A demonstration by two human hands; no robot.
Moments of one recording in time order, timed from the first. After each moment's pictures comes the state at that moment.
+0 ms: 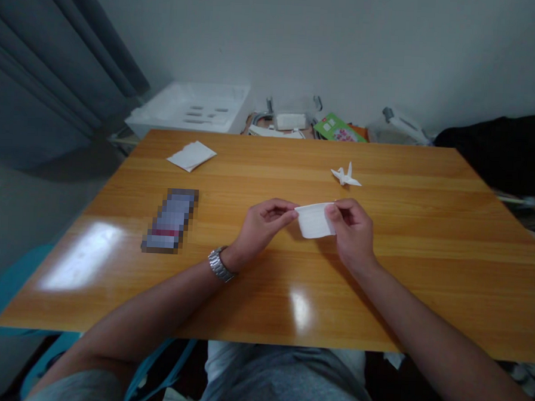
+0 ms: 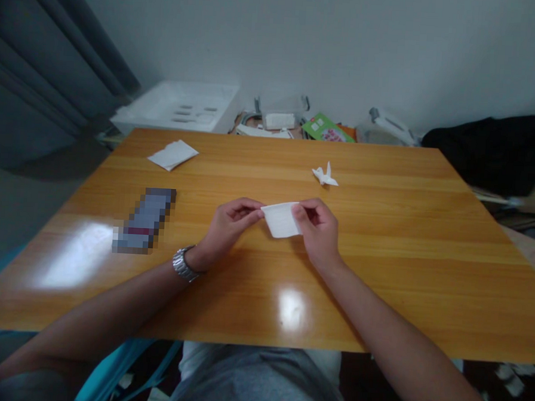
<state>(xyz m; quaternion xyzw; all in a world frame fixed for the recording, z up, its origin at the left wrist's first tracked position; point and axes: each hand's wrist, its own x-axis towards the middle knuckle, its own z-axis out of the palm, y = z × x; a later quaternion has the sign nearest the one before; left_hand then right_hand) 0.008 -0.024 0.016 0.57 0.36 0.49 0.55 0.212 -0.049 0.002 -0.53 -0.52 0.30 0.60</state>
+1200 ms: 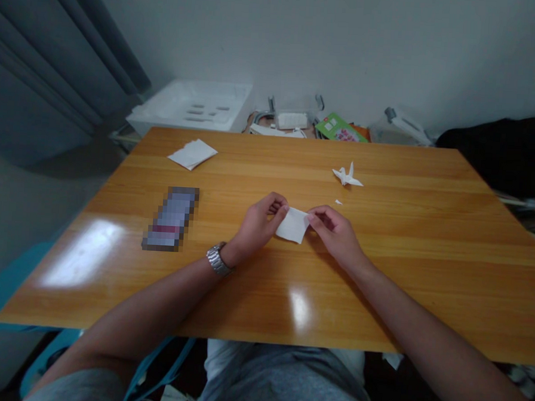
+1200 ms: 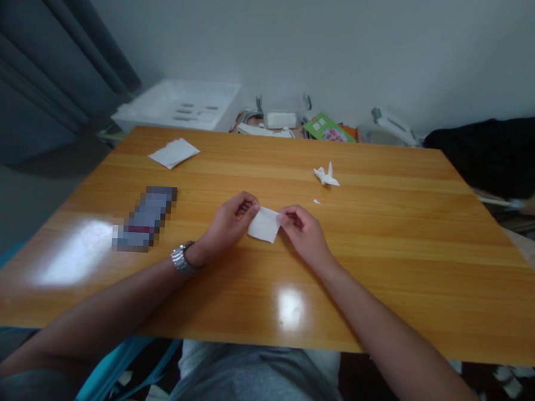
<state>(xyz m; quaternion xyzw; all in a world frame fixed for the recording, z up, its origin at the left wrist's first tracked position) -0.003 -0.015 0.009 0.71 0.41 0.43 0.38 0.205 -0.047 -0.006 -0.49 -0.58 0.43 0.48</state>
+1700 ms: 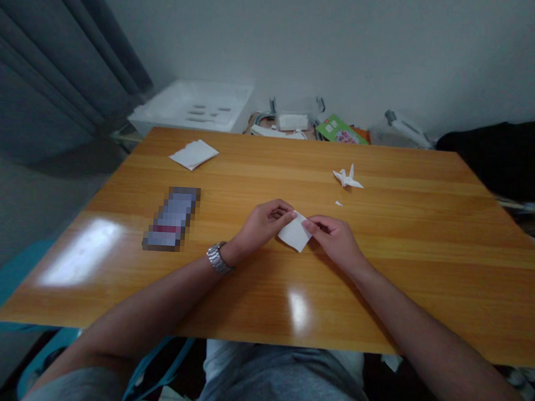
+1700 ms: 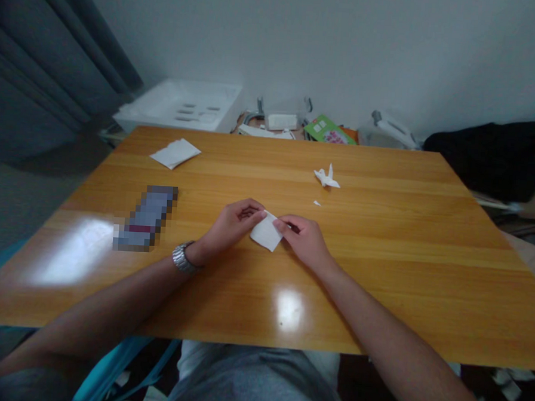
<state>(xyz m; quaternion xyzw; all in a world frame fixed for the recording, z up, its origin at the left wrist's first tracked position) 0.000 -0.012 0.002 0.68 0.37 0.41 0.49 0.208 -0.050 -0.004 -0.52 -0.64 0.41 0.40</state>
